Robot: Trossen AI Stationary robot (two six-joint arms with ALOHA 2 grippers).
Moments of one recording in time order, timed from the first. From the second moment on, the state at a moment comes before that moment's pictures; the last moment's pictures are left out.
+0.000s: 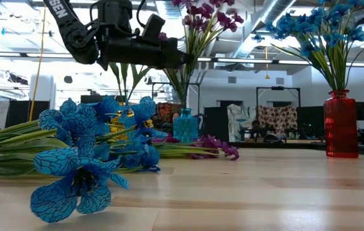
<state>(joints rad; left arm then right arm) 0.27 1.67 0.72 1.05 -0.15 0.30 0.34 1.30 1.09 -0.18 0.52 -0.03</state>
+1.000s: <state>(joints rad) 0.24 1.67 0.72 1.00 -0.25 0.22 0.34 1.30 1.09 -0.18 0.52 -0.03</state>
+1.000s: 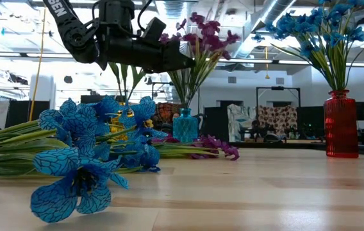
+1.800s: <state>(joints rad) 0.10 1.60 0.72 0.71 -0.56 0.17 0.34 1.30 1.09 -0.20 0.52 -0.03</state>
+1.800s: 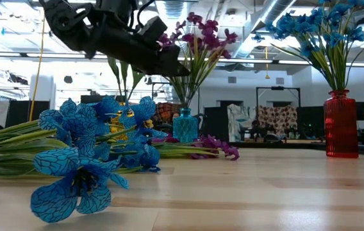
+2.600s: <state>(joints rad) -0.12 1.46 0.72 0.03 -0.22 -0.48 0.34 1.30 1.09 -0.21 0.52 -0.03</state>
